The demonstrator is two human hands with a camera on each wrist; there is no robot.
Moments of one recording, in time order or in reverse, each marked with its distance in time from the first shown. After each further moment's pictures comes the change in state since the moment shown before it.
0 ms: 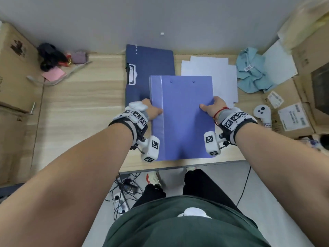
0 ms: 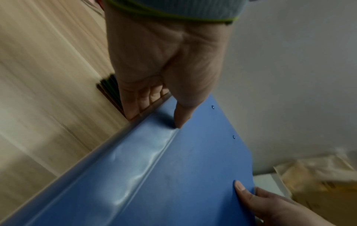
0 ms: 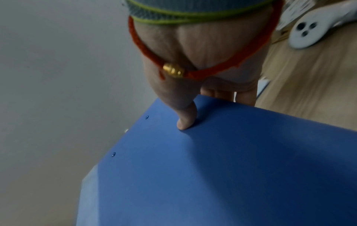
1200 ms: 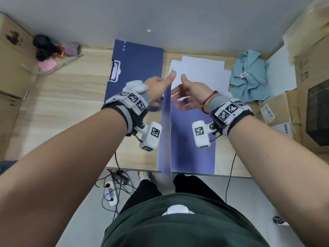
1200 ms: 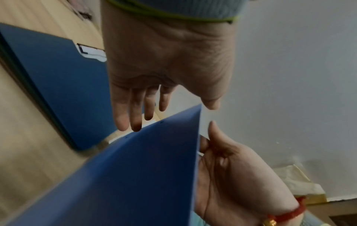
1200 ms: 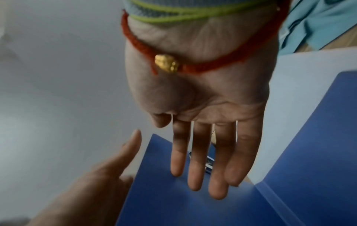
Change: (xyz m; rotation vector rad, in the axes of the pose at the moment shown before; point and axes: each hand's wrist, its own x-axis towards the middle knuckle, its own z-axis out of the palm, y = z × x) left_hand -0.097 0.202 0.024 -0.356 0.026 0.025; right_hand 0.043 -0.050 -0.085 0.172 -0.745 -0.037
